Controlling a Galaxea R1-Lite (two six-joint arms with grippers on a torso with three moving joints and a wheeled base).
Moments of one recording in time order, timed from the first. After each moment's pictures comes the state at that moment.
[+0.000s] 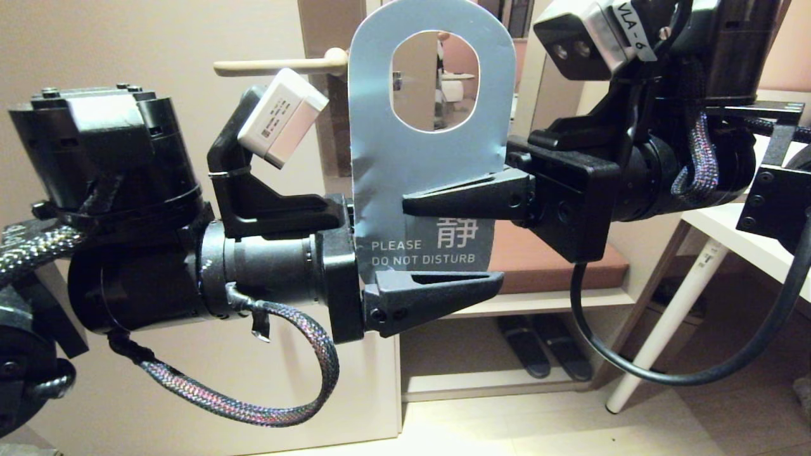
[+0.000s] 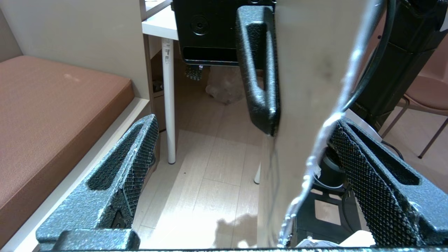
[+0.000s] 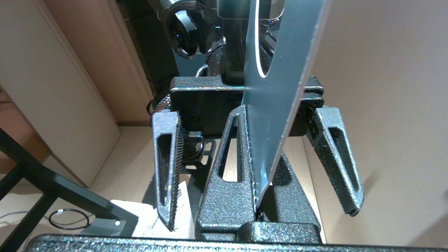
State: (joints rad) left arm -0.74 1.51 -0.93 -0.55 -0.60 -0.10; right arm 0.64 1.71 -1.38 -0.23 1.07 0.03
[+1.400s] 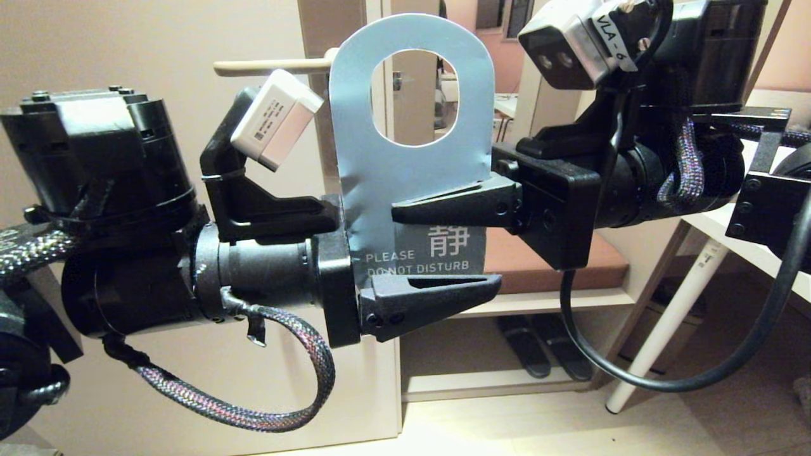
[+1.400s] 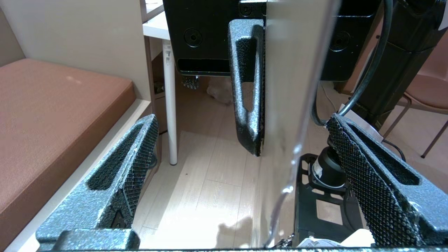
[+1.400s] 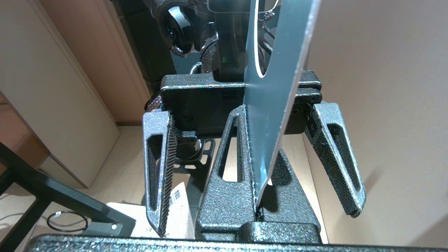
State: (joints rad) left arm -0.74 1.50 -0.91 -0.56 -0.60 -0.09; right arm 0.65 1.72 -1.37 -0.23 1.04 0.03
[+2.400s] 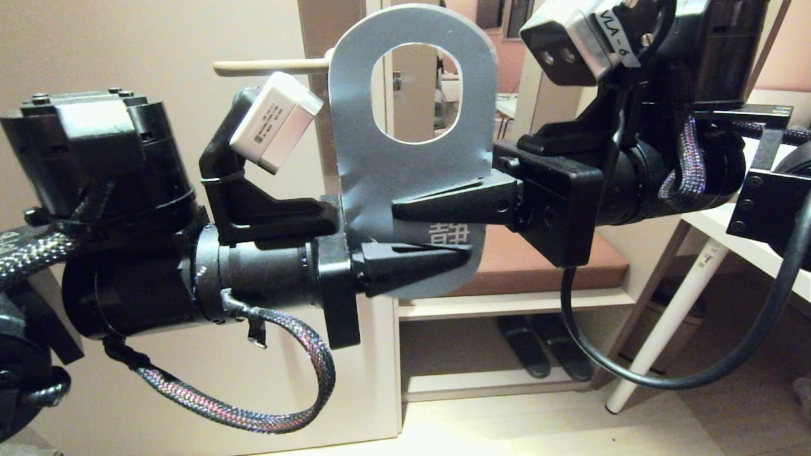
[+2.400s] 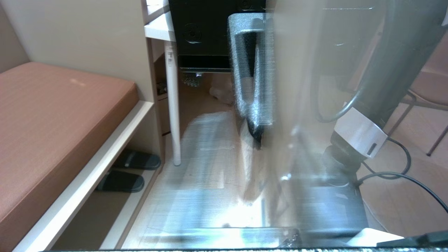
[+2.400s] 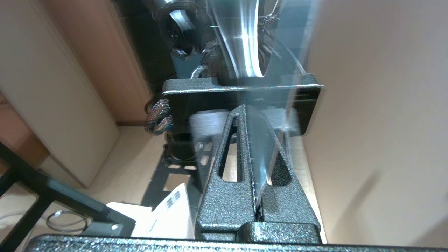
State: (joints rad) left arm -0.74 1.50 -0.91 -0.57 -0.60 -0.07; right arm 0.65 1.72 -1.38 -0.23 1.05 0.03
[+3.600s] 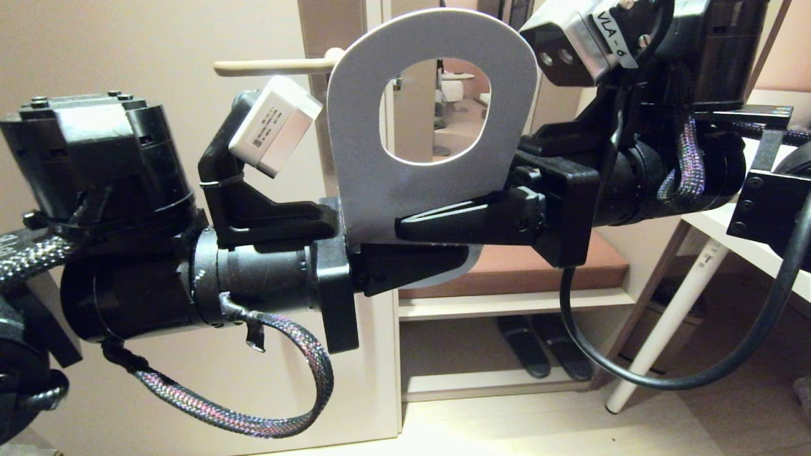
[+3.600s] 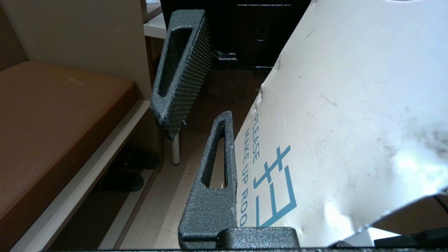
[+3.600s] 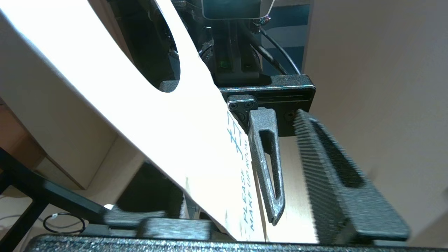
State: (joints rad) left arm -0.74 1.49 -0.90 -0.57 -0.60 -0.07; right arm 0.65 1.72 -1.38 -0.22 1.03 0.03
